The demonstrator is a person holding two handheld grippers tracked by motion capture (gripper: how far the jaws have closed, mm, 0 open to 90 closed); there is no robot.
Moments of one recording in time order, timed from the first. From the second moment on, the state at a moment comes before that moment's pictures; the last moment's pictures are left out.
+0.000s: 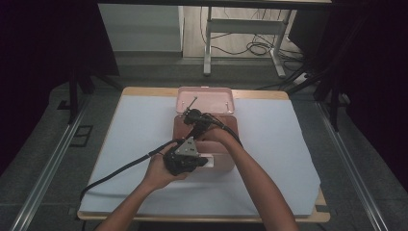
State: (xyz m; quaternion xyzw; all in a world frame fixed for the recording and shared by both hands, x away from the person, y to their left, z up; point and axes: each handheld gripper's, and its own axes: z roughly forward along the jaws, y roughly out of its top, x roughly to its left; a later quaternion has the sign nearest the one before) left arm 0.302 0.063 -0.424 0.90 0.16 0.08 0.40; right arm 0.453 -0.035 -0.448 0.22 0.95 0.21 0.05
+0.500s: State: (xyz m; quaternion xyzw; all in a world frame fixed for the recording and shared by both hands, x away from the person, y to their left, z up) left arm 0.301 0.064 -0.425 0.90 0.16 0.08 0.40; right arm 0.455 -0.034 -0.458 0.22 0.96 0.18 0.06
